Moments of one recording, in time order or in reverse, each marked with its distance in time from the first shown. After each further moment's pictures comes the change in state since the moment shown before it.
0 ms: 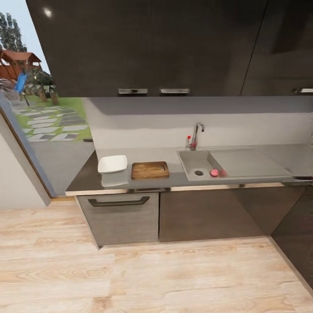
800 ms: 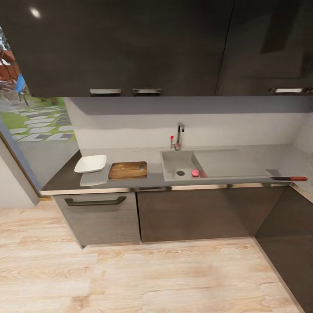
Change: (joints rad) left arm 0.000 0.001 0.000 -0.001 0.000 0.000 0.000; right arm 0.000 0.005 0.002 0.000 0.000 -0.001 0.000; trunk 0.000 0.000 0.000
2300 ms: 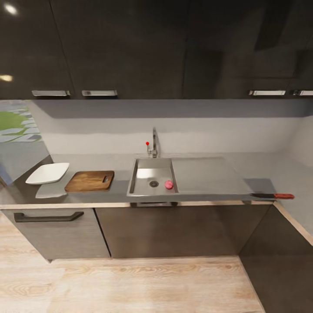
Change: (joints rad) left arm 0.000 0.001 0.000 0.003 0.000 0.000 0.000; right arm 0.000 0.003 0.000 0.001 0.001 0.002 -0.001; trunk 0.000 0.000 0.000
